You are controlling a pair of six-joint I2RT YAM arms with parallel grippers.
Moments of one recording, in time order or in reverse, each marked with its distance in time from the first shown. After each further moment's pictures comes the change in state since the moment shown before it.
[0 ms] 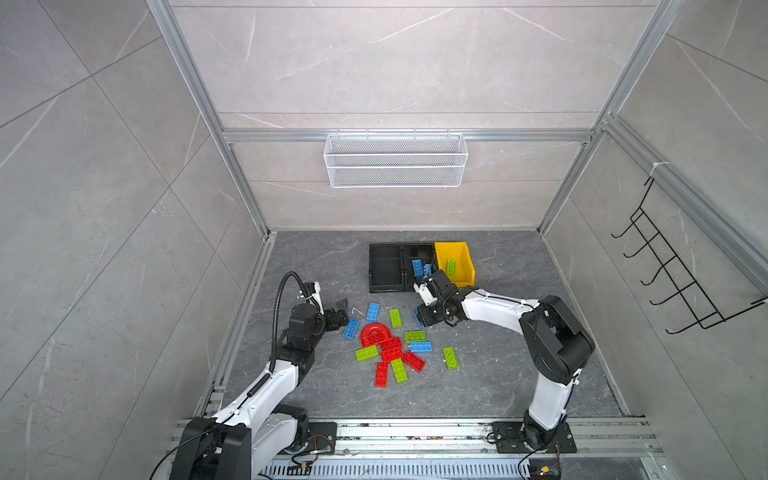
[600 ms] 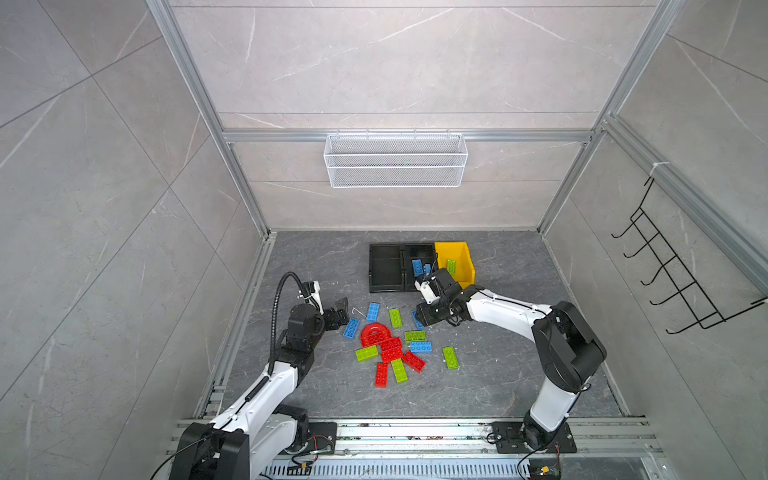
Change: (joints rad) left arm -0.002 -0.035 0.001 -0.003 0.000 0.000; right arm 0.018 -0.080 -0.004 -0.044 0.009 0.019
